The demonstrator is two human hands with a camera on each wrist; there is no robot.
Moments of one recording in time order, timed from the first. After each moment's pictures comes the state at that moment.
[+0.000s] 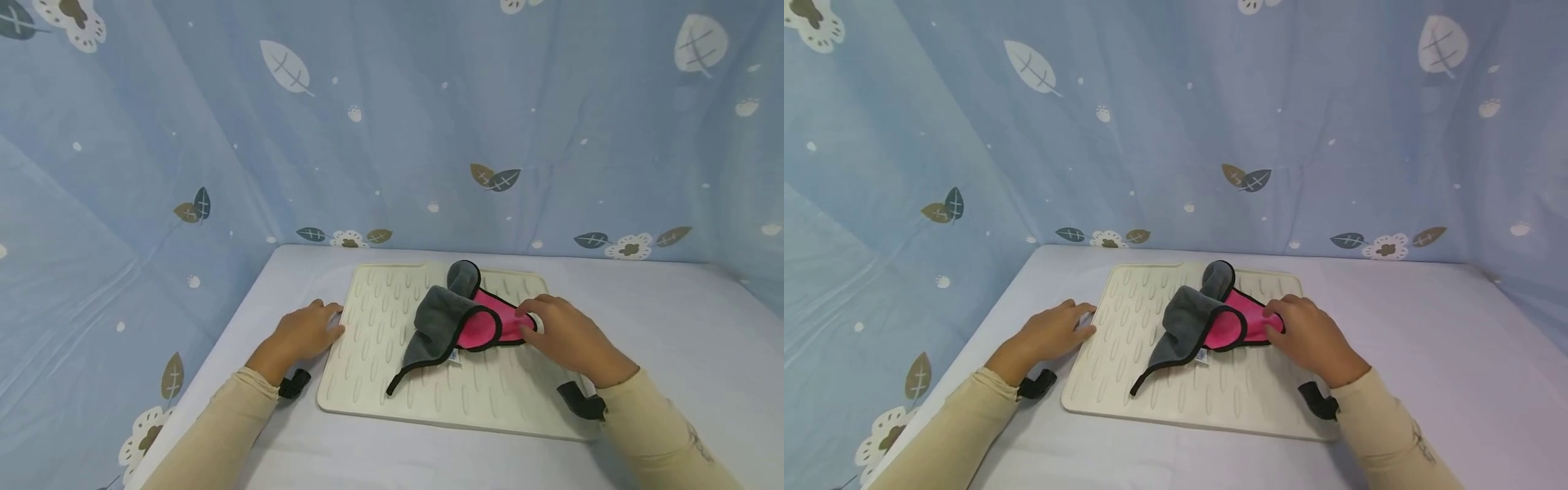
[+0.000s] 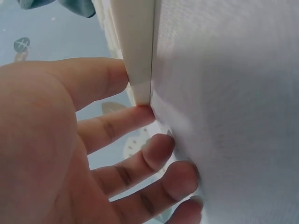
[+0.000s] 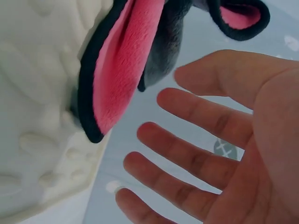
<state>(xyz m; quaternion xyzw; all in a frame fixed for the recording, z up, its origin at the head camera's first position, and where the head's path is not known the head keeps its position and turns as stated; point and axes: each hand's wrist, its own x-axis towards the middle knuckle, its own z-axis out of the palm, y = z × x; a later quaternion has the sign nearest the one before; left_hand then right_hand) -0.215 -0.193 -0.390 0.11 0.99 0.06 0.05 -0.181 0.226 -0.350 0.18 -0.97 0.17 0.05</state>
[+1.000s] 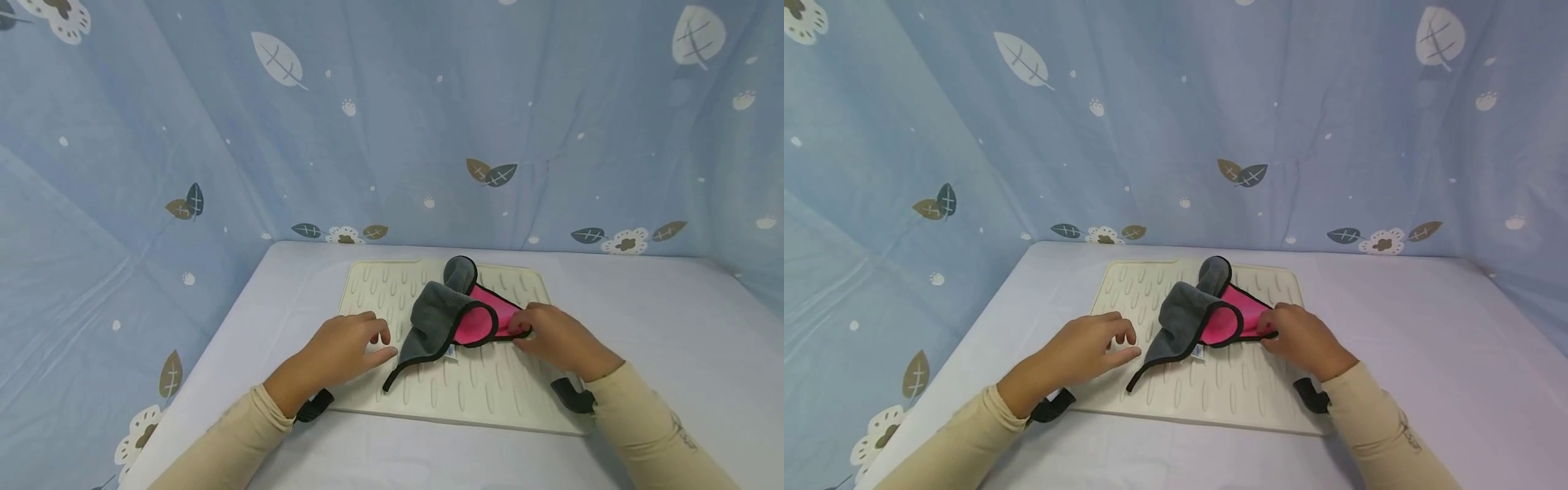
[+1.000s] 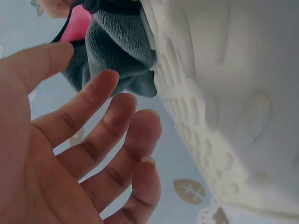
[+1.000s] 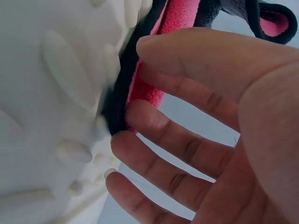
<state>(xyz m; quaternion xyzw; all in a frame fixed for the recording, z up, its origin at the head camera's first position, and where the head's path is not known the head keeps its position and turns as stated) -0.172 -0.129 -0.370 0.28 0.95 0.11 -0.02 -0.192 0.231 -0.370 0.21 -0.97 0.16 -0.02</state>
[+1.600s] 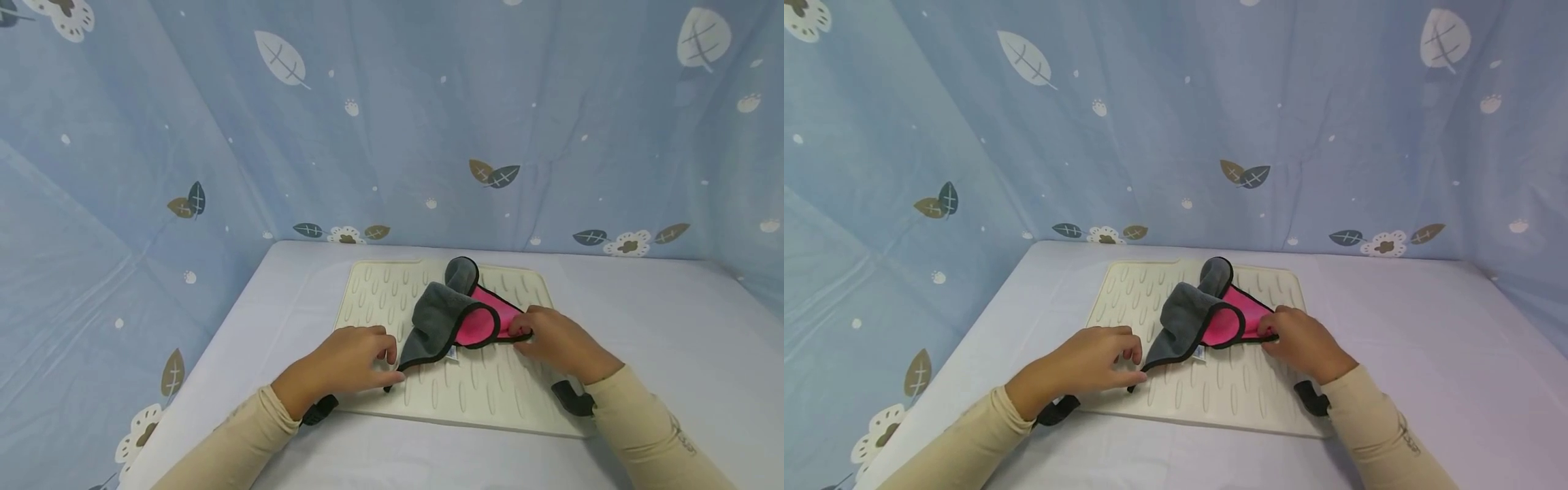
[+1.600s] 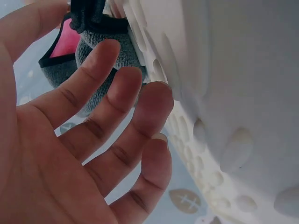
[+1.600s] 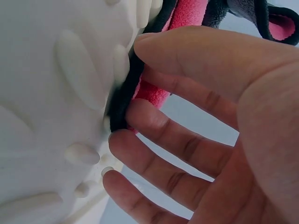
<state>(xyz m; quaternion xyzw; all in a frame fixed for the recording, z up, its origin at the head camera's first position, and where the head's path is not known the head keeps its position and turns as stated) -0.169 -0.125 -0.373 0.33 0.93 0.12 0.04 -0.194 0.230 -0.374 0.21 -0.97 0.16 -0.03</state>
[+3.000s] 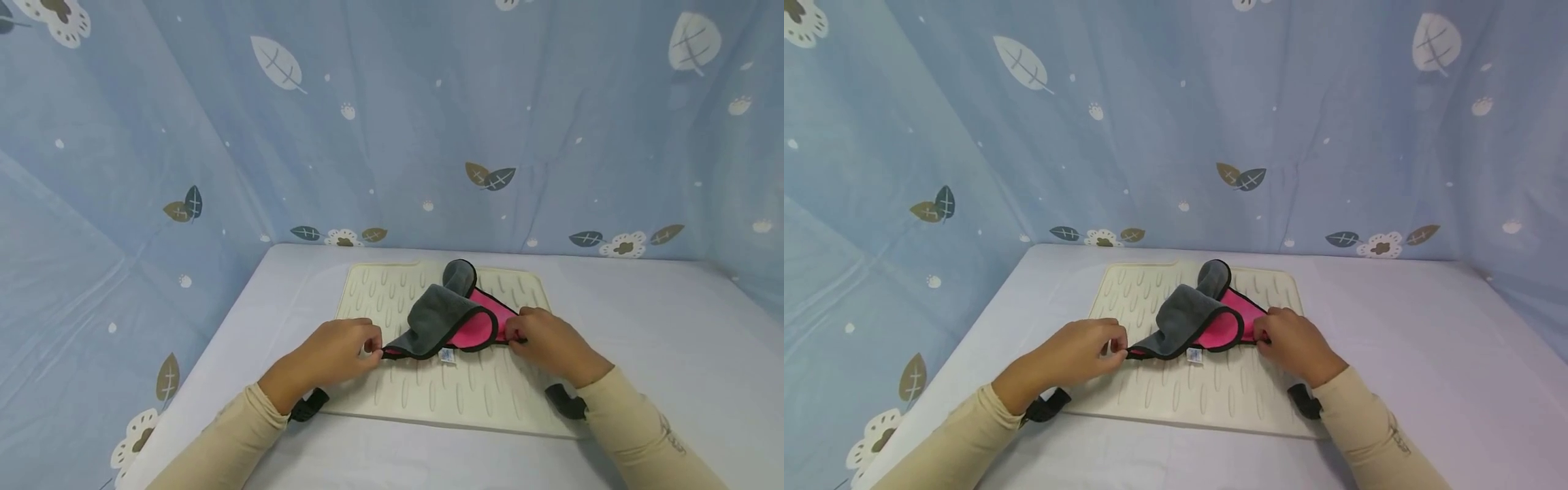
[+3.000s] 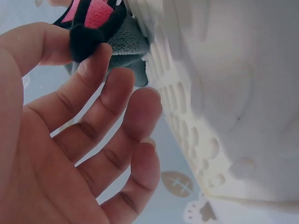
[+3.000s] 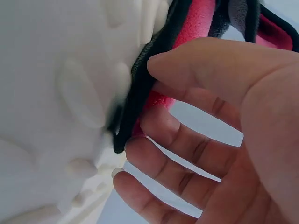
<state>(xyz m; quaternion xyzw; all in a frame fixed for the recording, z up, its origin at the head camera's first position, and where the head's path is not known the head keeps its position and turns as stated) -0.176 -0.136 -0.366 0.32 0.94 0.13 0.00 -0.192 0.226 -0.376 0.24 -0.96 0.13 0.03</state>
